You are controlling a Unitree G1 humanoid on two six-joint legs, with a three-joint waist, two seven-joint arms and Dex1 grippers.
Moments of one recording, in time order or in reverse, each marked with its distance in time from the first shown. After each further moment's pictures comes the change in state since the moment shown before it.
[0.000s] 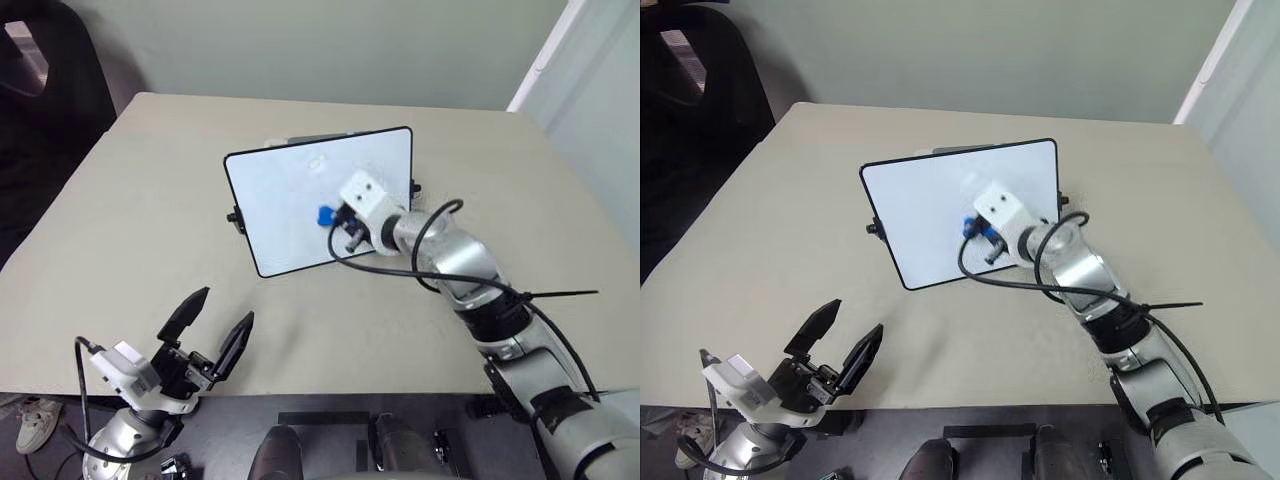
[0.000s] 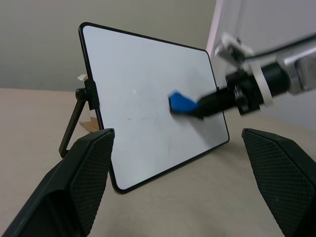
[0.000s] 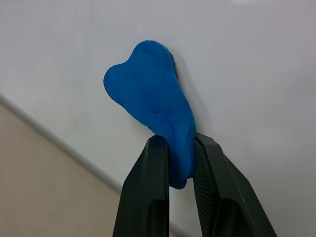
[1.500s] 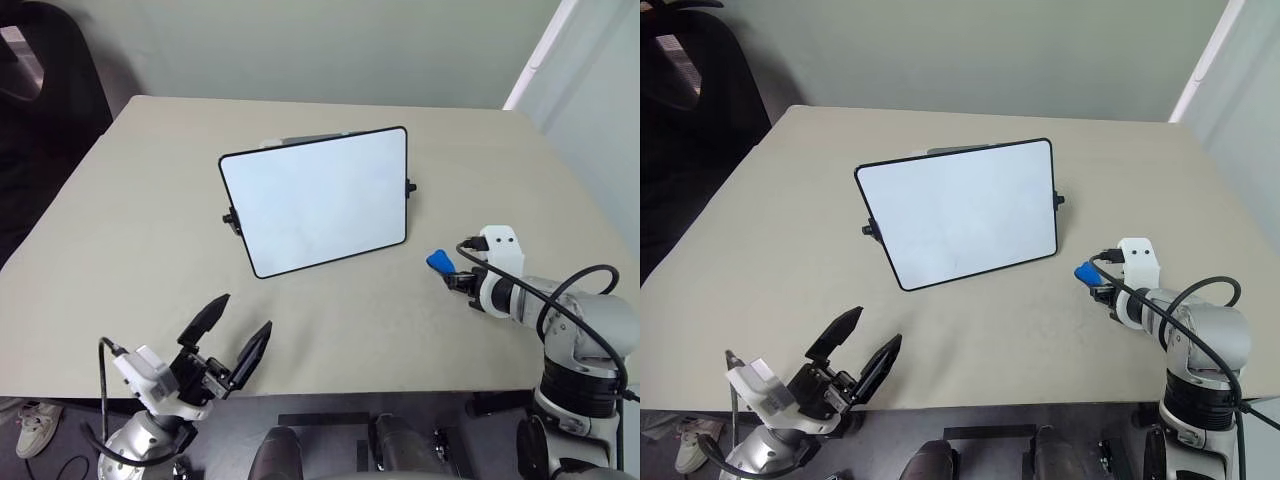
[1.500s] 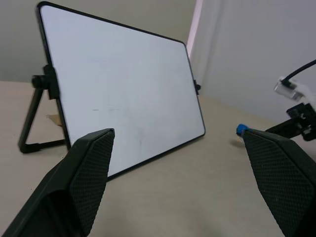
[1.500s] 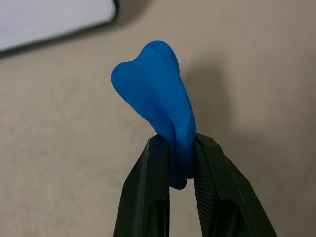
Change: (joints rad) left arm 0.042 -0.019 -0.085 -0.033 0.042 -0.001 -0.024; right arm 0.374 -0.023 -0.723 -0.383 0.157 0.570 -0.100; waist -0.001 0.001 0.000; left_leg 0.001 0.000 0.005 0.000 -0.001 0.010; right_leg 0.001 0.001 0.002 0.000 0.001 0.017
